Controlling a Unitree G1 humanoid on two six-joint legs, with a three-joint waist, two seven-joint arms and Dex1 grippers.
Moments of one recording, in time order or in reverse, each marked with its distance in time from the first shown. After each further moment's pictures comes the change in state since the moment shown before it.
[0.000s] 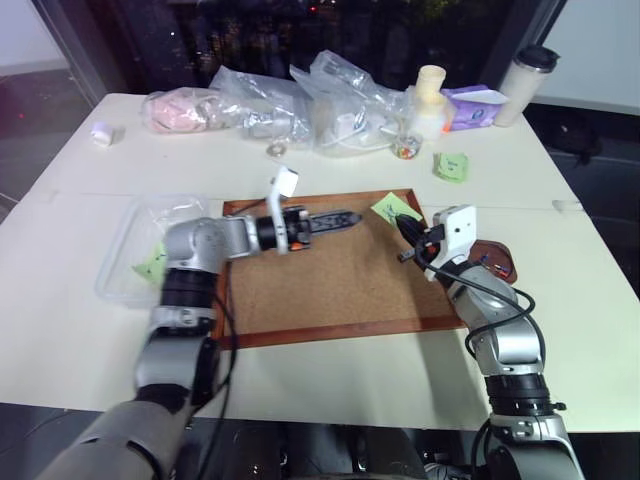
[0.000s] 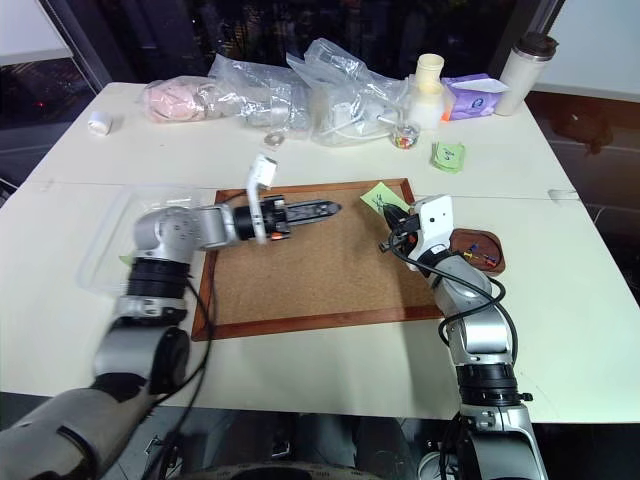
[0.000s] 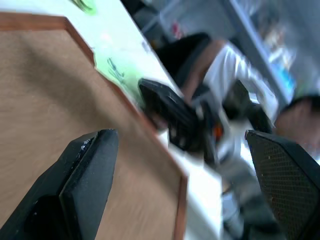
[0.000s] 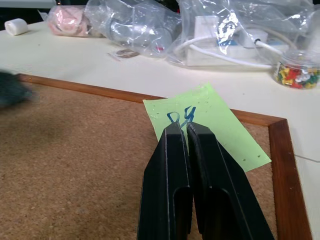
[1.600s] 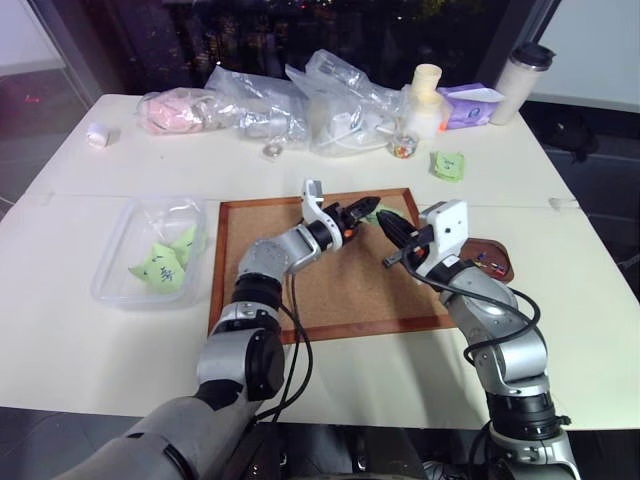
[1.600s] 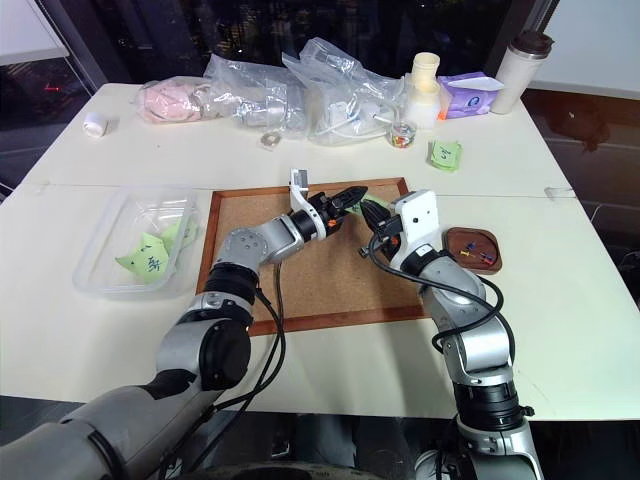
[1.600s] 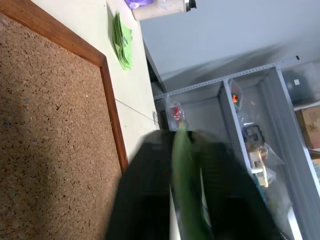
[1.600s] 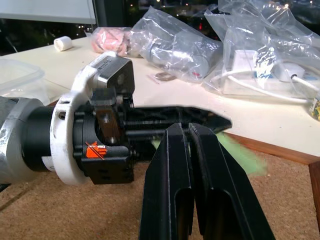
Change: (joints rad) left arm -0.105 -0.225 0.228 0.405 -0.057 -0.378 0.243; right arm 0.052 0.011 0.073 -0.290 0.020 0.170 -0.039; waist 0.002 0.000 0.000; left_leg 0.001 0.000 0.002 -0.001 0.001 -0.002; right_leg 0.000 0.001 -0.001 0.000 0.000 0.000
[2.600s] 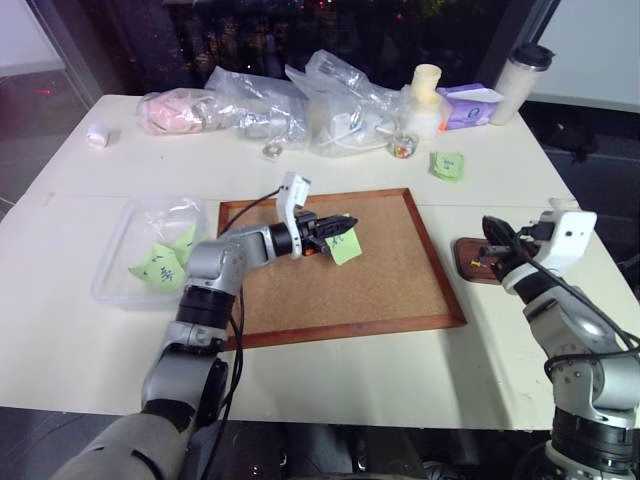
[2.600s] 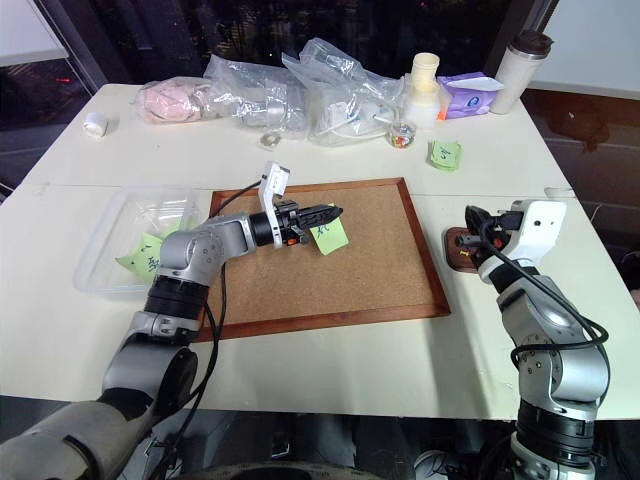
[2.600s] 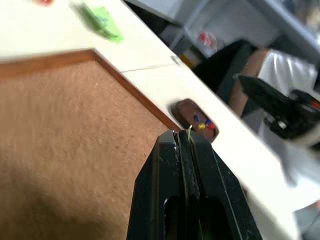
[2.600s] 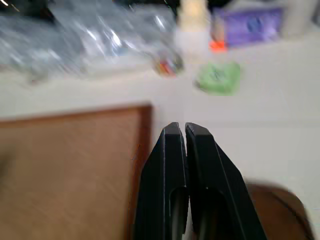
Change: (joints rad) left arm 0.161 0.333 -0.485 -0.455 0.217 -0.057 -0.392; right arm 0.126 -0.109 -0.404 -0.025 0.254 0.203 -0.184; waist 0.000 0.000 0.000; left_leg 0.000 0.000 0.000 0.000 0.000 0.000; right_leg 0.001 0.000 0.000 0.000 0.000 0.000
